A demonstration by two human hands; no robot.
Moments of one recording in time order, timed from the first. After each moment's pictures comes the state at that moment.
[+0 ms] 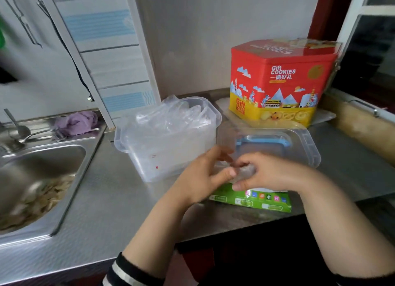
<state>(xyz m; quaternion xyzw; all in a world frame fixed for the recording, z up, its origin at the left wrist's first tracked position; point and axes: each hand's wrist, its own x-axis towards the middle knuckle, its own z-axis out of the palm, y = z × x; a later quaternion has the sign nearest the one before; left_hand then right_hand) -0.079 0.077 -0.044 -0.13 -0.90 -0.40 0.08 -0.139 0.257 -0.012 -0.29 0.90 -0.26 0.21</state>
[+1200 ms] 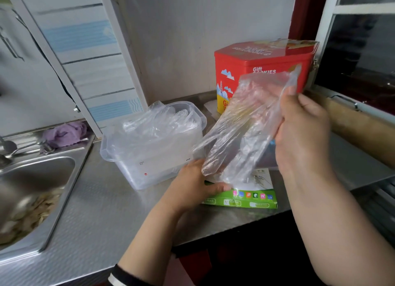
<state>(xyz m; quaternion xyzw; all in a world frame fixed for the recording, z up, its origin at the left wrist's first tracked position) -0.084 0.086 -0.056 -0.09 -0.94 -0.32 0.10 -0.126 0.261 0.039 -0.02 0.51 -0.84 -0.20</state>
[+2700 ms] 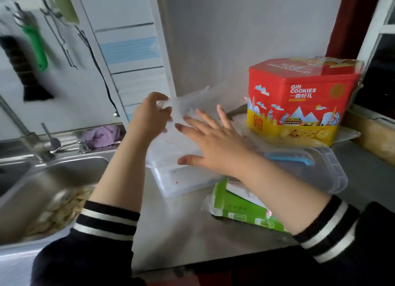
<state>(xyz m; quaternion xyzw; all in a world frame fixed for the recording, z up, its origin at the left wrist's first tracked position) -0.120 -0.039 0.076 0.17 -0.89 -0.32 0.27 -0.152 0.132 0.031 -0.47 0.86 -0.03 -0.19</state>
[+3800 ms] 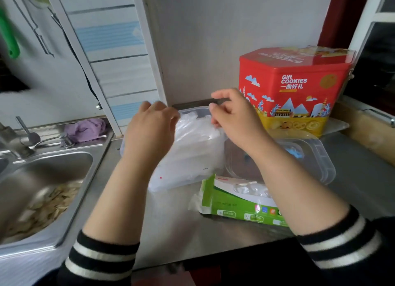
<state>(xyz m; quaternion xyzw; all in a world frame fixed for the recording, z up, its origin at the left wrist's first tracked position) -0.104 -0.006 0.040 0.05 -0.94 0.00 0.35 -0.177 0.165 0.041 -0.28 0.76 -0.59 -0.07</state>
